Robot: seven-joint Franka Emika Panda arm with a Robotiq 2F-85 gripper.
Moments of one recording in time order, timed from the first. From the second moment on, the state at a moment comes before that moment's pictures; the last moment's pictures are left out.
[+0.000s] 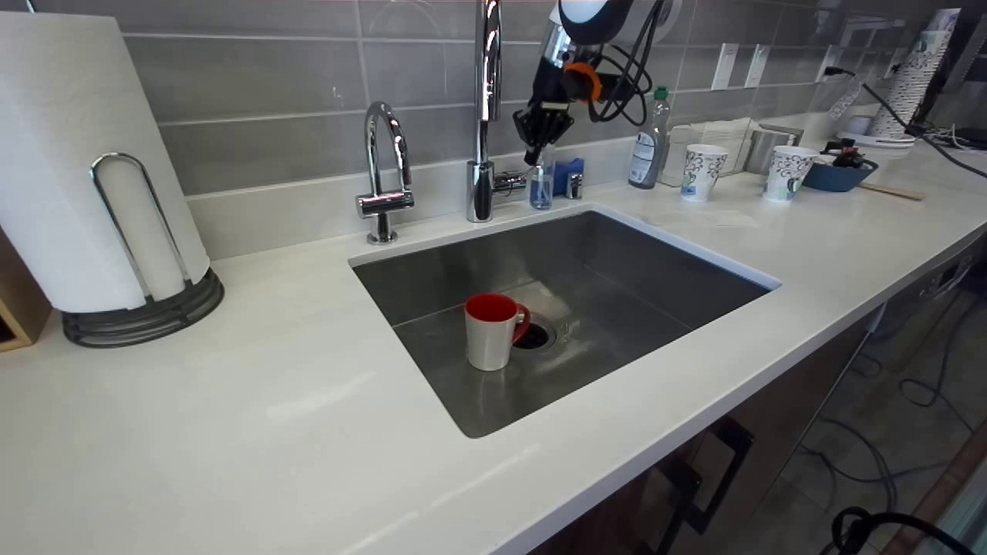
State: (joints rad) arm 0.11 0.53 0.08 -1.67 -0.02 2.51 0.12
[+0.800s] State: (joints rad) arm 0.11 0.52 0.09 -1.66 0.00 2.45 0.12
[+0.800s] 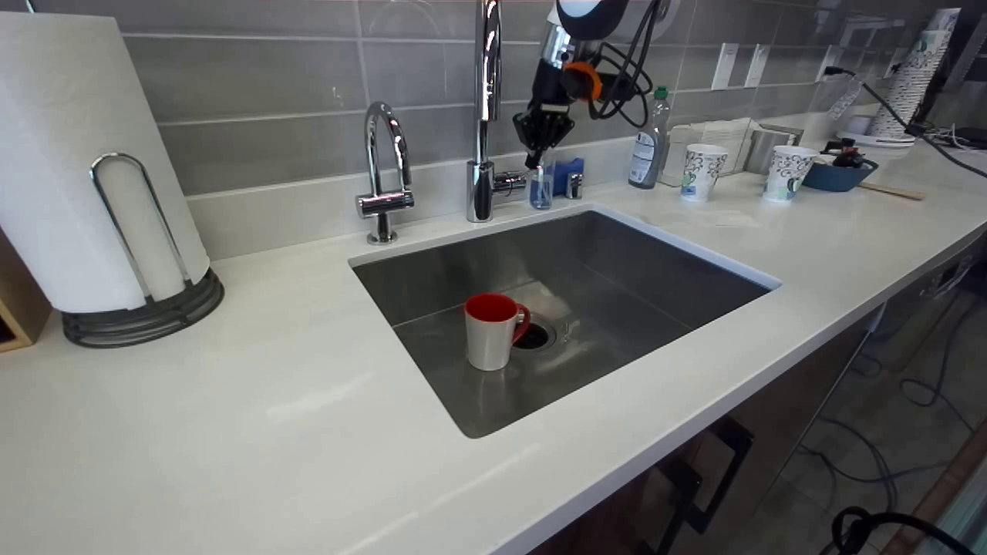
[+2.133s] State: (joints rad) arm 0.13 0.52 0.06 -1.65 0.00 2.44 0.13
